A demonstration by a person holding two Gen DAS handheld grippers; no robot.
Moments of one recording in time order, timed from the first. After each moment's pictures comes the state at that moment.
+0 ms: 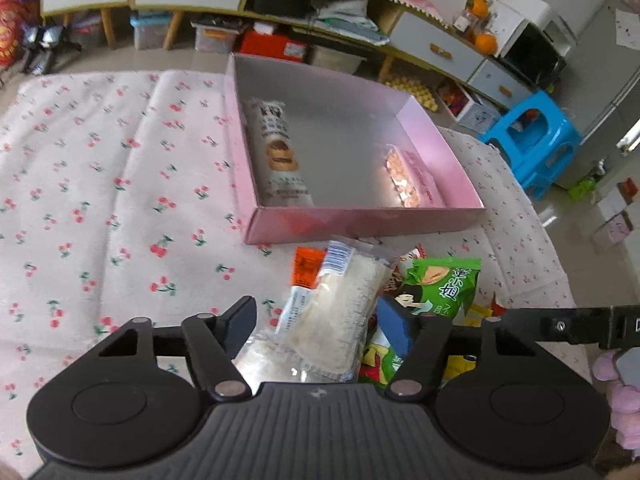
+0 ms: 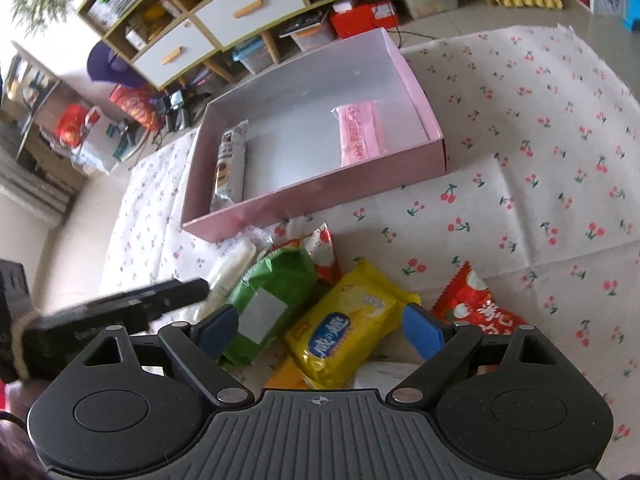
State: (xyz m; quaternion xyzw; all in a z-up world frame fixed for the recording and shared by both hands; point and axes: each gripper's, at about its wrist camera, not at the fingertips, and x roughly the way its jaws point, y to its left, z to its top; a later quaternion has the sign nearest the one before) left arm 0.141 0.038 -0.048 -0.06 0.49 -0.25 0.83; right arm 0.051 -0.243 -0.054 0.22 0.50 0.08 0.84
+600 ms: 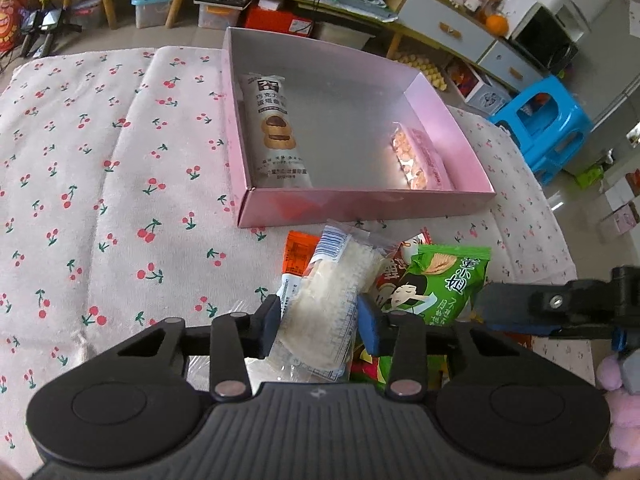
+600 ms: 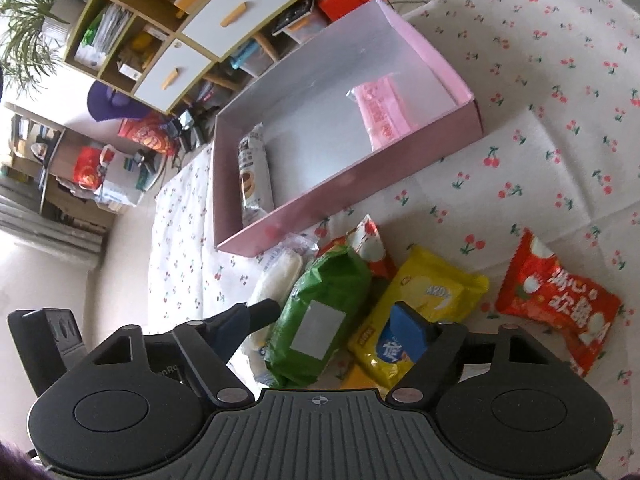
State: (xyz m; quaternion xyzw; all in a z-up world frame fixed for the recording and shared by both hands) left arm 0.148 0.032 -0.051 -0.05 0.52 -0.23 0.82; right arm 0.066 -0.230 -0.065 0.32 0.50 0.09 0.80
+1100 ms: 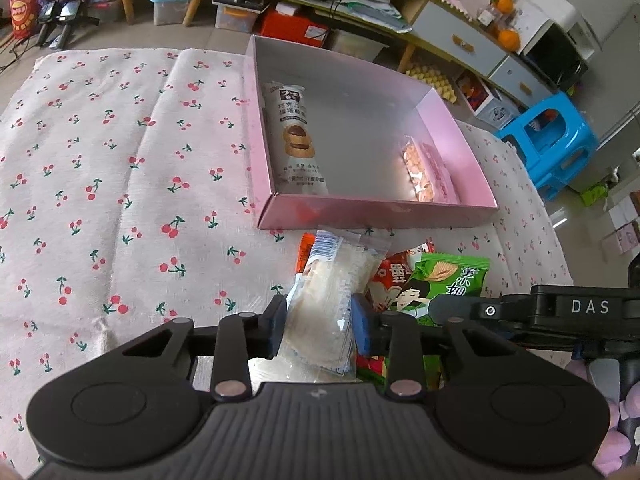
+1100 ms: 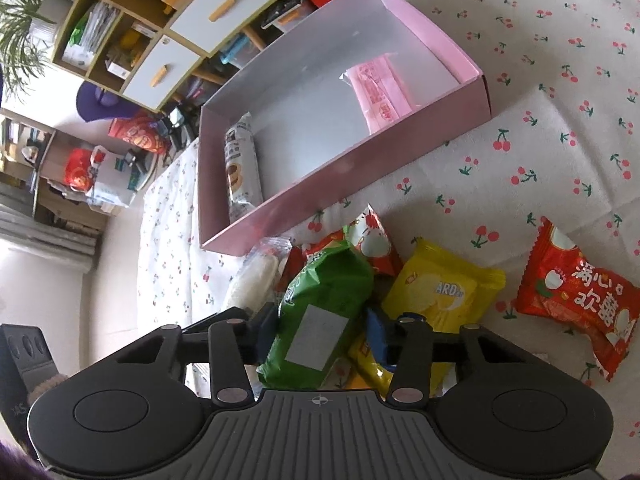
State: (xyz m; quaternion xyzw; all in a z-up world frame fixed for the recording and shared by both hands) left arm 0.147 0.044 -0.042 -0.07 0.52 -0.22 0.82; right arm 0.075 -0.223 -0.080 0.33 0.51 0.08 0.79
